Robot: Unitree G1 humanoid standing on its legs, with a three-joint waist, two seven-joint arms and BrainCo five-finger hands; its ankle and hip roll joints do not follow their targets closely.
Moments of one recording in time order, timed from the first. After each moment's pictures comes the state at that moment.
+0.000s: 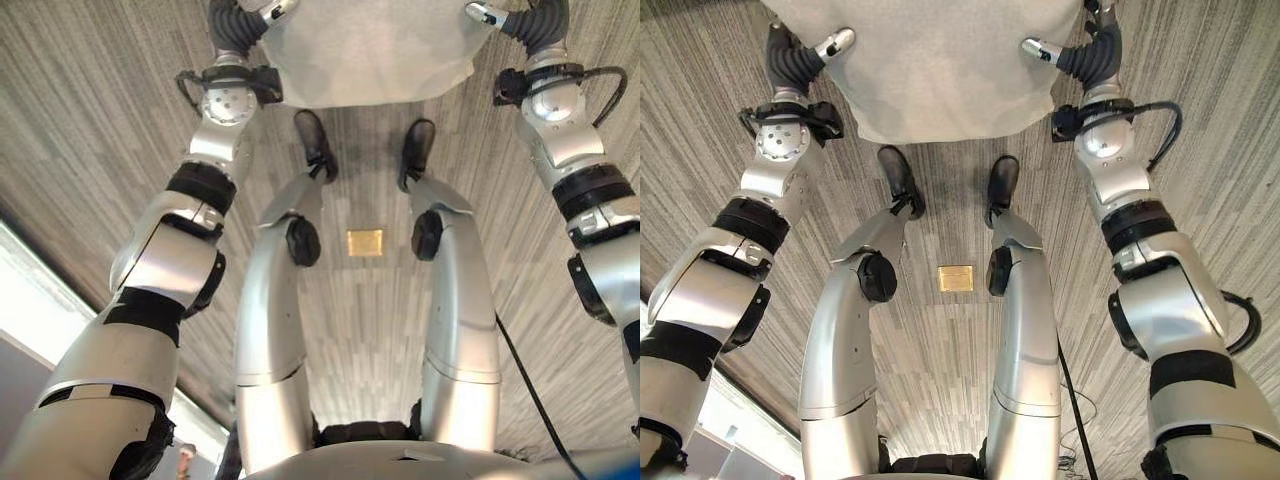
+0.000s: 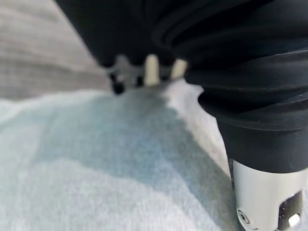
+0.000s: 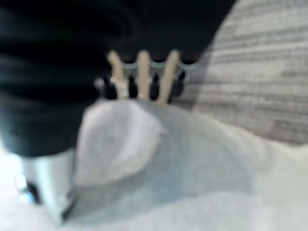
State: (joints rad) left arm -1.28 0.45 -0.51 0.93 -0.70 -0.30 0.36; right arm -1.30 -0.60 0.52 0.93 0.42 -0.26 -0.34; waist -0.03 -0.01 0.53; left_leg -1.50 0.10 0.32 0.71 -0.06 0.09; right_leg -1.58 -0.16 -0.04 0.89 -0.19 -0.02
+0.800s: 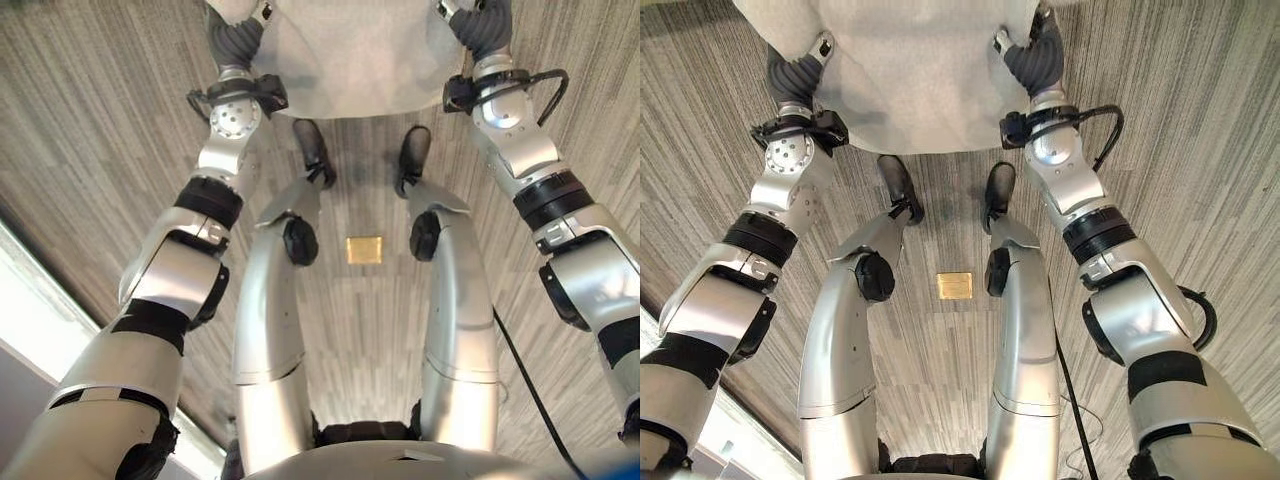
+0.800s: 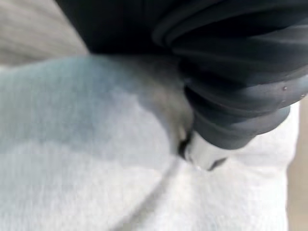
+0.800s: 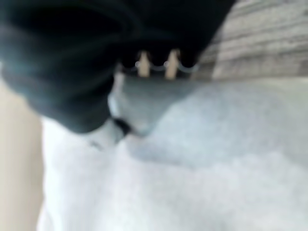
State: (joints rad) left arm -1.13 0.45 -0.39 0.71 -0.74 -0.30 0.45; right arm -1.17 -0.49 0.48 0.59 0.41 -0.19 -0.38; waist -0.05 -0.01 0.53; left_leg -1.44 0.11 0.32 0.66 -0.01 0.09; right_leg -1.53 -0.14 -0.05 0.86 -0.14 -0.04
